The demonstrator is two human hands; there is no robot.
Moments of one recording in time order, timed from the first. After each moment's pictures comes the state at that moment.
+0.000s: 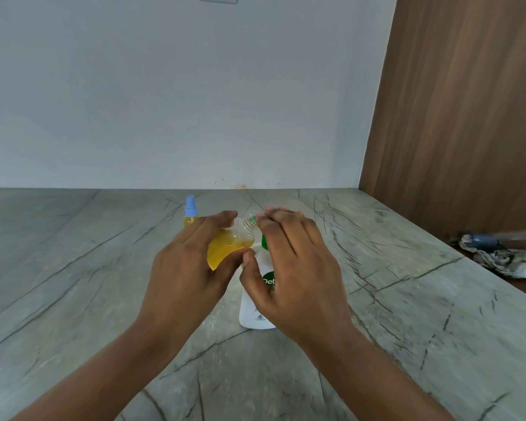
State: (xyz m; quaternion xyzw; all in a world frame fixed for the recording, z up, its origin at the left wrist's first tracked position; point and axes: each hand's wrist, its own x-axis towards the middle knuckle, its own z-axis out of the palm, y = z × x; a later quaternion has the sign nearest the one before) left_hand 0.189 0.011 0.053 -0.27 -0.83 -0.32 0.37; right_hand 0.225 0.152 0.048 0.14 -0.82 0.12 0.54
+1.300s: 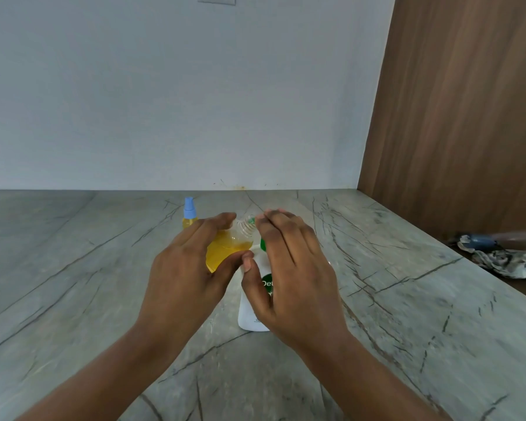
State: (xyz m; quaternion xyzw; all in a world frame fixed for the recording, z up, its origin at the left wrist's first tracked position) left_hand 0.187 0.012 0.052 -0.26 -0.83 -0.32 0.37; right_hand 0.223 0.152 0.042 0.14 -0.83 0.13 0.53
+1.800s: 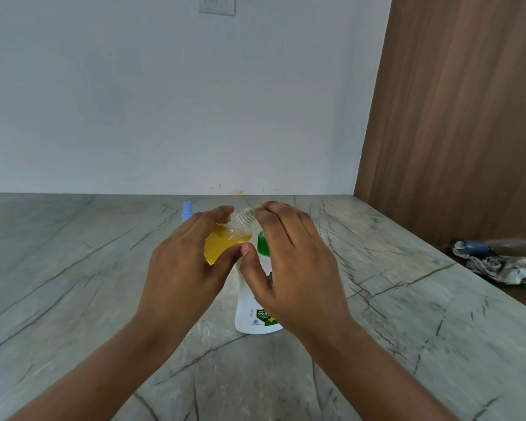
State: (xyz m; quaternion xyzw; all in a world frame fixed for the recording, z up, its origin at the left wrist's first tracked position) left_hand 0.190 0.015 0.063 -0.26 -0.83 -0.34 0.37; right_hand 0.224 0.154 0.062 0.13 -0.83 0.11 0.53
